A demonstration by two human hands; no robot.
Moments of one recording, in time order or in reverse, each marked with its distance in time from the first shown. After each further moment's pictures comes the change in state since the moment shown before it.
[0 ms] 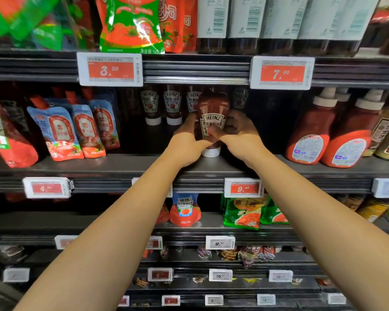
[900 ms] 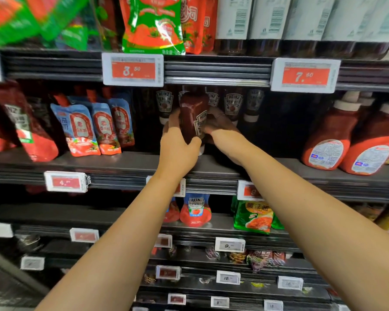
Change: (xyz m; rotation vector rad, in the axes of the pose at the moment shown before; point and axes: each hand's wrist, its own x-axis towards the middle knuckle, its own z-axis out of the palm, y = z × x) left_hand -0.045 0.014 -0.030 0.133 0.367 -0.113; right_hand 0.012 -0.030 0.055 0.019 -0.278 0.056
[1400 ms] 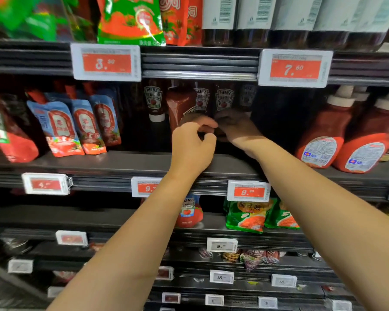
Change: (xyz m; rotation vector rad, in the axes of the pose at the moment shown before) left_hand -0.010 0.034 0.039 -0.014 0.024 0.202; right_hand 0.007 0.028 -0.052 -0.034 0.131 0.041
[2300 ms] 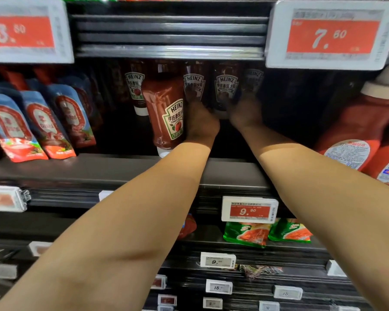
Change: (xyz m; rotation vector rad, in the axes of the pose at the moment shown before) left_hand 0.091 -0.043 0.101 0.060 0.081 -0.358; right_hand 0.096 0.046 -0.009 -0.354 0.360 -0.076
